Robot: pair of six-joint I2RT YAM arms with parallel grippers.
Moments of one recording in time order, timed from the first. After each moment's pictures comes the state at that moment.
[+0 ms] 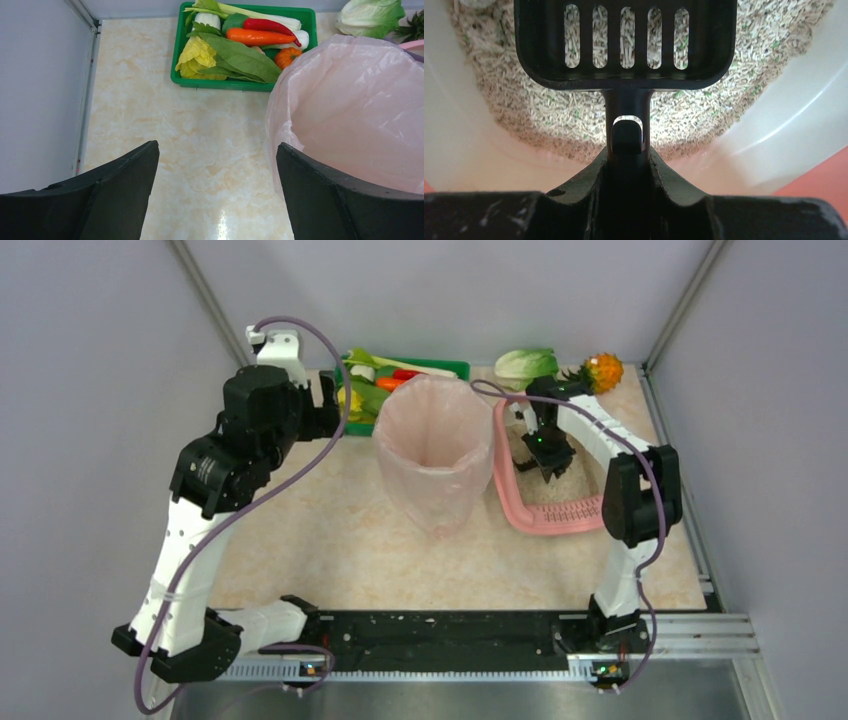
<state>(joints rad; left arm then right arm) -0.49 1.17 1.78 -1.02 -0.39 -0.21 0.28 1.91 1.58 -1.14 0.12 -0.15</state>
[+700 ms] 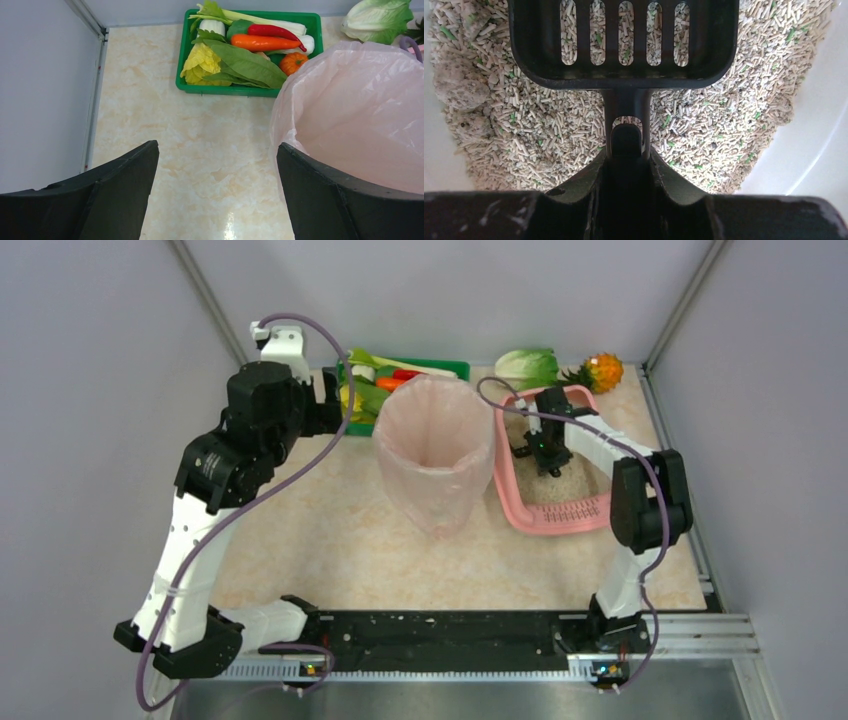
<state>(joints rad) -0.49 1.19 1.78 -0.99 -0.41 -0.17 0.23 1.87 1.36 -0.71 0.09 -0.13</state>
